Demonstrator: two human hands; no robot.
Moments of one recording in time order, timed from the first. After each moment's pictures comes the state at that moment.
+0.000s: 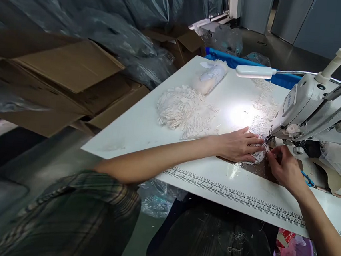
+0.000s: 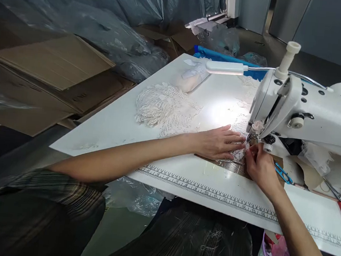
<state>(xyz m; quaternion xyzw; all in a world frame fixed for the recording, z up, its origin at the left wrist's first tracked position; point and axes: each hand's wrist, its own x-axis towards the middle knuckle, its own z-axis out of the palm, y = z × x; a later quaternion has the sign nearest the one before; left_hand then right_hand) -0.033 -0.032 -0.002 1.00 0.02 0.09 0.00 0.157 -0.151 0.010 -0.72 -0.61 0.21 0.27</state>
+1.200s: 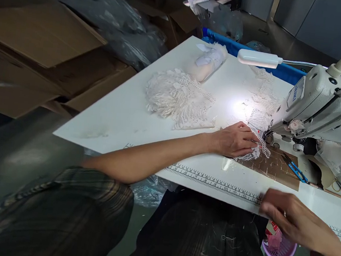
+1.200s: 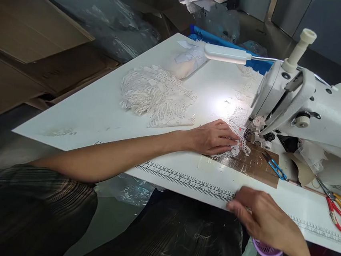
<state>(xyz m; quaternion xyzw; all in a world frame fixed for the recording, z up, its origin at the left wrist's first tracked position) -0.033 -0.031 -0.018 0.97 0.03 0.22 0.06 0.160 -0.226 0.056 -0.57 -0.73 0.38 0.08</state>
